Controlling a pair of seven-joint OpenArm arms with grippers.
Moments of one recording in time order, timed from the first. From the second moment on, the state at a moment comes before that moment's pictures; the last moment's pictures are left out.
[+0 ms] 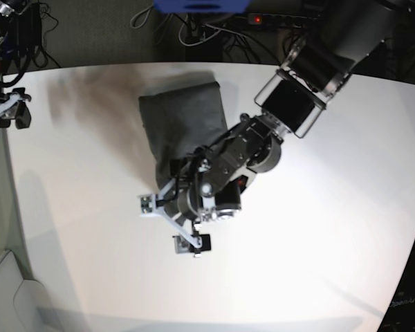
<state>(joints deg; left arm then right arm) -29.0 0.2 38.5 75.9 21.4 -40.5 42.2 -13.6 16.4 48.8 100.1 38.2 39.5 -68.3</state>
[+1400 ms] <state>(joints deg) 5.1 -9.7 -27.8 112.2 15.2 -40.7 57.9 -9.4 6.3 19.8 93.8 37.2 39.5 -61.5</state>
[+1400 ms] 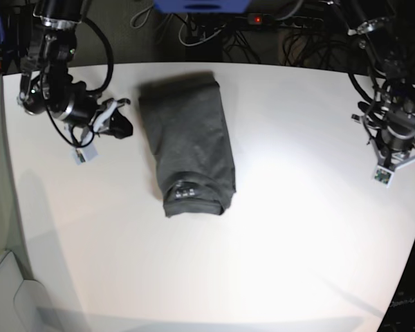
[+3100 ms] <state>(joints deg) 36.2 5.3 -22.7 103.2 15.5 -40.6 45.0 -52.0 9.2 19.7 96.5 34.2 39.7 -27.7</state>
